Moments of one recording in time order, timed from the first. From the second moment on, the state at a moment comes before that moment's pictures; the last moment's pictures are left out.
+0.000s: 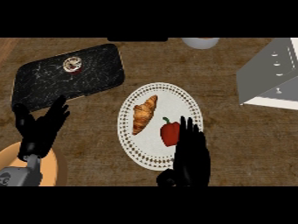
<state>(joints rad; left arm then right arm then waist) -0.09 0.33 -0.09 -1.38 0.30 0.13 0.26 -0.17 -0.02 0.71 -1.66 0.99 -0.06 1.25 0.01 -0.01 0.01</state>
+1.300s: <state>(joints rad) -0.10 0.30 -0.07 -1.36 0.27 0.10 0.26 -0.31 -0.03 0.77 -1.40 0.81 -0.14 1.15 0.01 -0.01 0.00</state>
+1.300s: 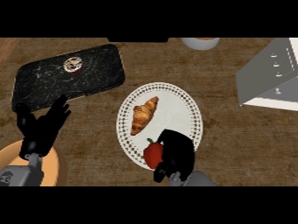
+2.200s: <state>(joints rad) -0.04 0.30 -0.03 -1.40 0.27 0.10 0.26 -0.03 -0.62 0.56 -1.85 0.46 -0.23 0.44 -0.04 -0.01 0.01</state>
